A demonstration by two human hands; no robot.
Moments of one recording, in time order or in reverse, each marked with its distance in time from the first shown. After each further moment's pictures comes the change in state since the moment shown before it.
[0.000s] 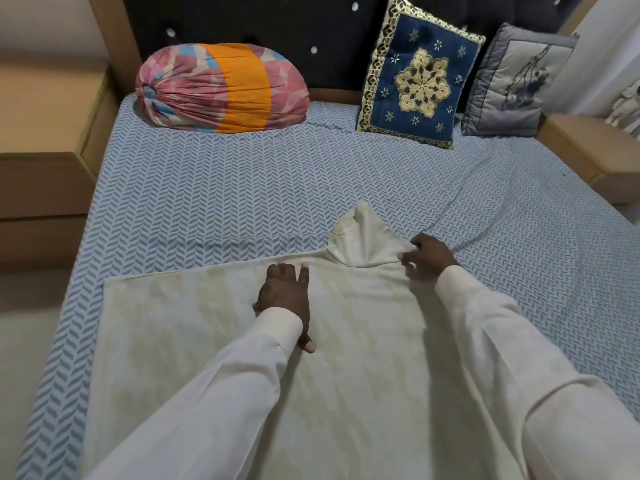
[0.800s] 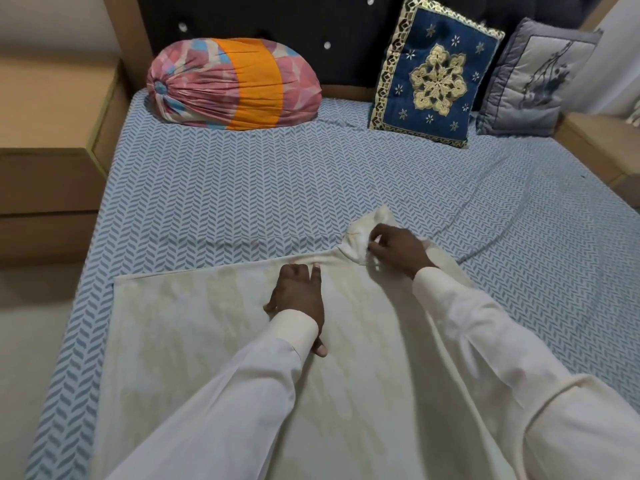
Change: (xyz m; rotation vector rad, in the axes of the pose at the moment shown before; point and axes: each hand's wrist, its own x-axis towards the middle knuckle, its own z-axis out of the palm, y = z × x) left_hand 0.002 0.003 -0.004 0.009 -0.007 -0.037; right_hand -0.010 -0.075 0.042 -0.081 0.066 -0.344
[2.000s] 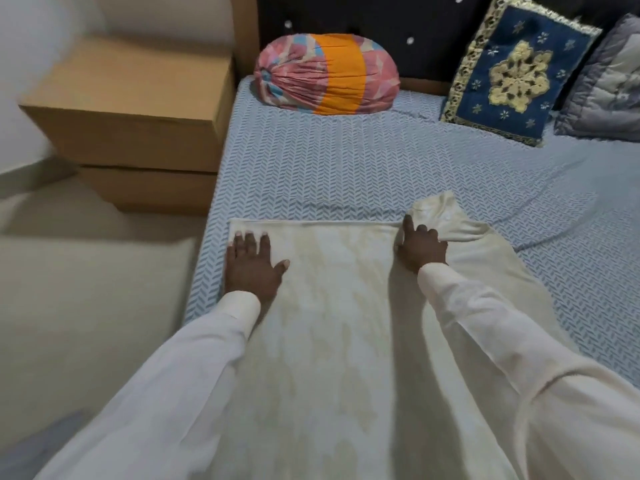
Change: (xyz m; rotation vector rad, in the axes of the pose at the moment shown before) left_hand -0.091 -0.169 0.114 -0.397 0.248 -0.312; right_hand -0.081 -0.100 0.042 -0.378 -0.093 0.082
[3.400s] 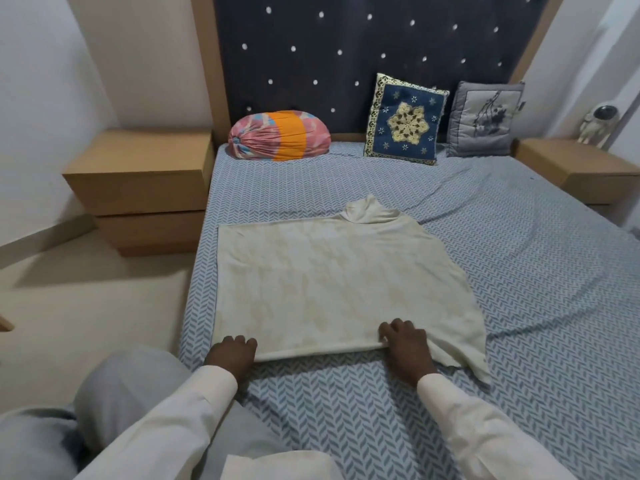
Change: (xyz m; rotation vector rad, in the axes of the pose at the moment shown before) left_hand -0.303 -0.010 0.031 0.431 -0.223 0.303; right_hand -0.360 0.128 0.110 -0.025 0.158 -0.251
